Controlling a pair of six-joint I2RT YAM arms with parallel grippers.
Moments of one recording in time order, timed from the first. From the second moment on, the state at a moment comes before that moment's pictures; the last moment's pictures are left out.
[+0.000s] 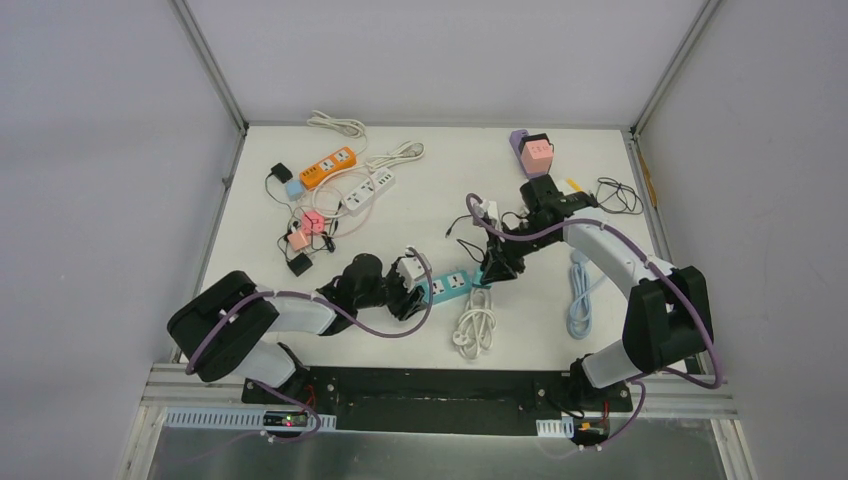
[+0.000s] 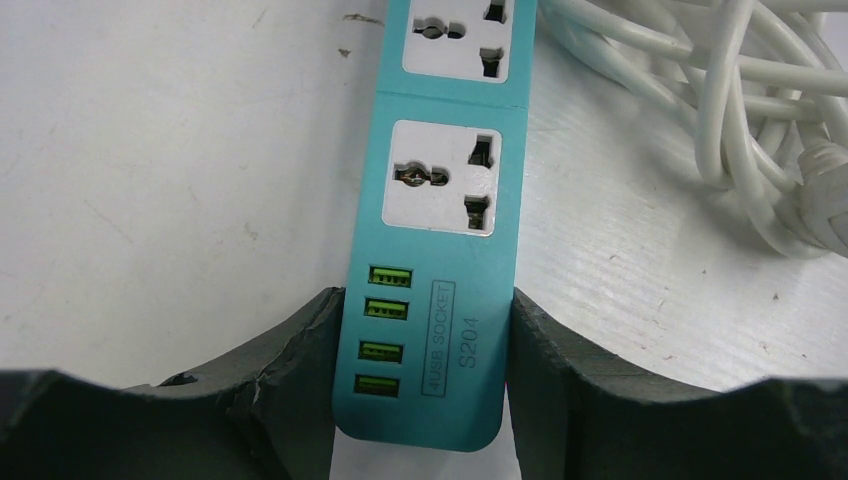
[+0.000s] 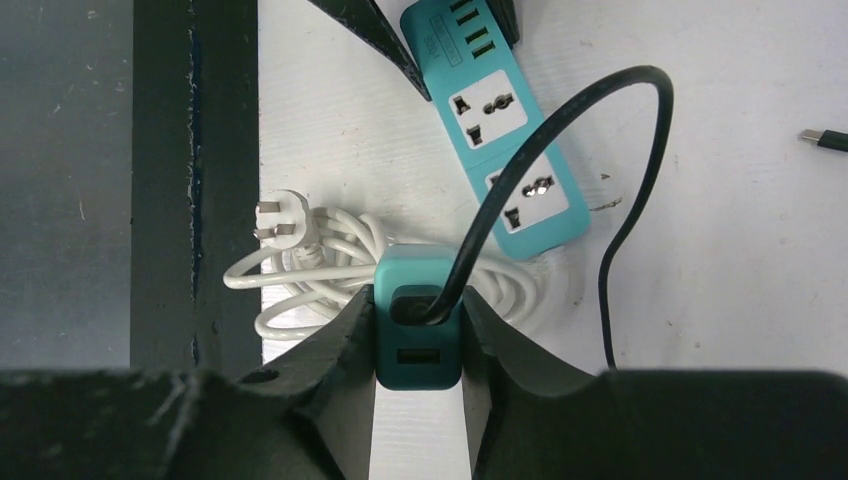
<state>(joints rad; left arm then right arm) -0.77 1.44 0.33 0.72 0.33 0.08 0.39 1.50 1.10 -0.94 -0.93 -0.93</state>
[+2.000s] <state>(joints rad) -0.95 1.29 0.94 0.08 0.01 -0.29 0.26 1.62 0.94 -0.15 -1.17 0.74</state>
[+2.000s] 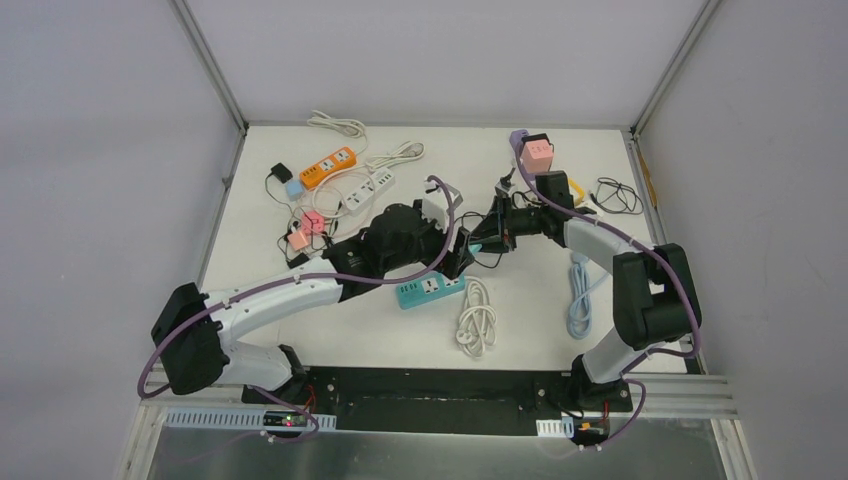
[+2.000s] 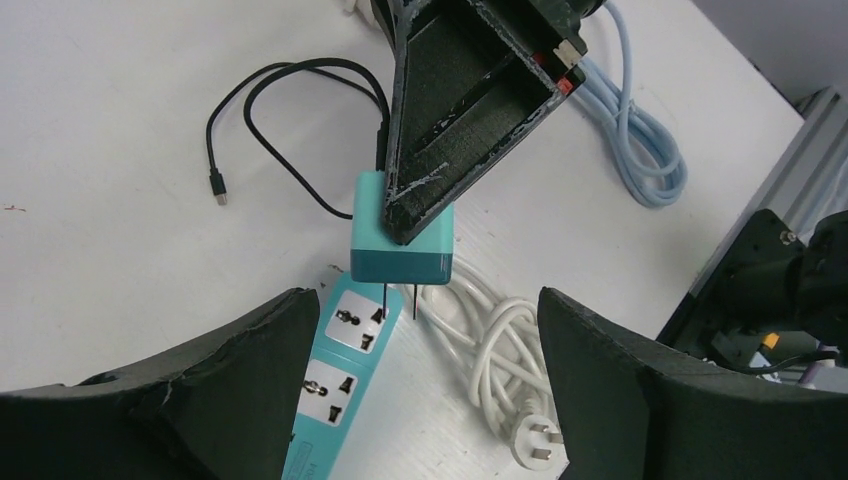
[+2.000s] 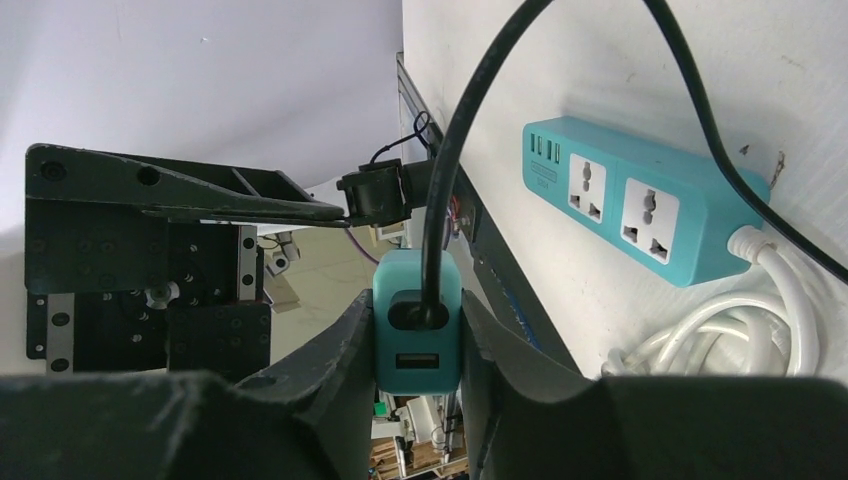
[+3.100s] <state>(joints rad) -0.95 1.46 1.05 0.00 0.00 -0.23 0.28 1.63 0.94 -0.15 -1.19 0.77</state>
